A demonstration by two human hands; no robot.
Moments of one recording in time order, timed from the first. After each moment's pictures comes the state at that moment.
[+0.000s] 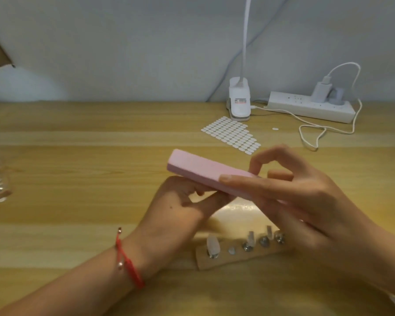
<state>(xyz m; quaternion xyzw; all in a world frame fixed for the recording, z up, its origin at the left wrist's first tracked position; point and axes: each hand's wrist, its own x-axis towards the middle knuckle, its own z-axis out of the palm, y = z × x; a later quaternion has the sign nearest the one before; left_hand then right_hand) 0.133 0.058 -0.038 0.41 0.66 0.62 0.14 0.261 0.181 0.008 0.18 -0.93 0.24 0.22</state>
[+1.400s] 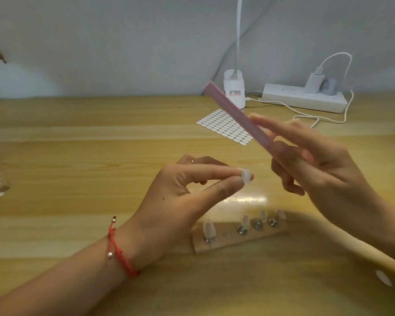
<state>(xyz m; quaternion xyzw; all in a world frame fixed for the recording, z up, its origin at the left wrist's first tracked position) 0.145 0.051 -0.035 0.49 0.64 0.56 0.16 0.266 0.221 -0.022 0.02 -0.83 0.47 0.30</state>
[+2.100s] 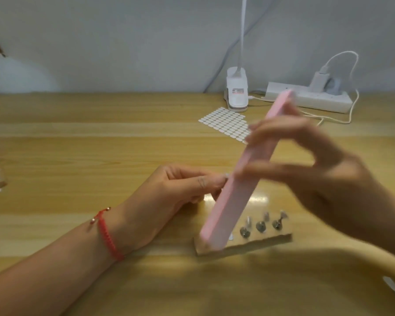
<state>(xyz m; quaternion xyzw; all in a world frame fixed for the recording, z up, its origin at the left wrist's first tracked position) 0.123 0.046 -0.037 0.39 0.54 0.62 0.42 0.266 0.228 -0.015 0.15 -0.92 0.04 0.35</state>
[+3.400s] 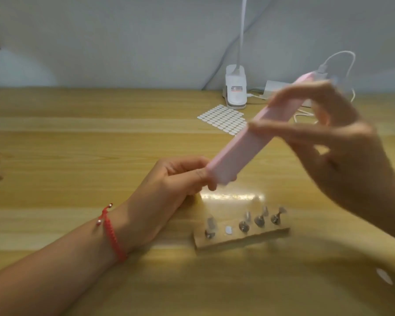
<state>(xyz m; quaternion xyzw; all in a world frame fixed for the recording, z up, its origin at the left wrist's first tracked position) 0.127 0.048 -0.041 0.40 0.55 0.64 0.36 0.261 0.228 -0.004 0.06 -0.92 0.14 0.37</state>
